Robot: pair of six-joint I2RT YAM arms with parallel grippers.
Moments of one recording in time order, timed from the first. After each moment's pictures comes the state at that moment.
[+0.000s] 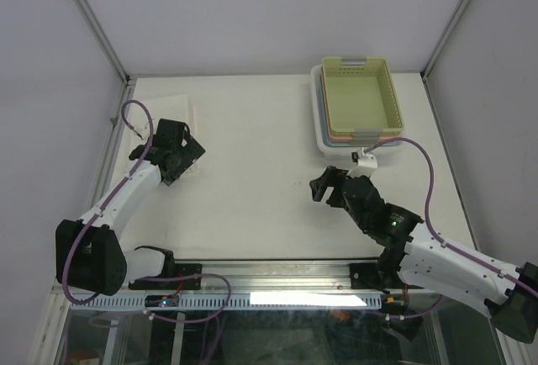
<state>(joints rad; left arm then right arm) -0.23 1.25 0.91 -0.61 -0.30 -0.93 0.91 0.72 0.48 -0.27 0.50 0.75</state>
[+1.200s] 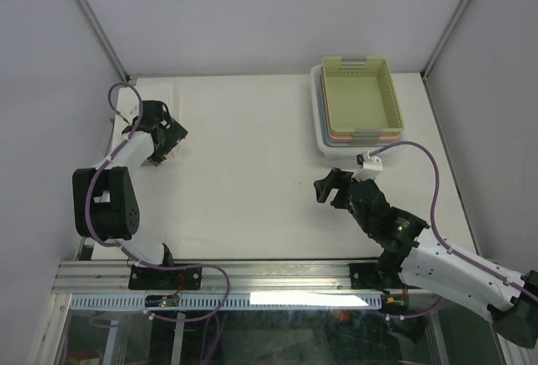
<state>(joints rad) 0.05 1.61 1.06 -0.40 -0.17 -0.79 0.91 0.64 0.45 -0.28 0.53 0.72</state>
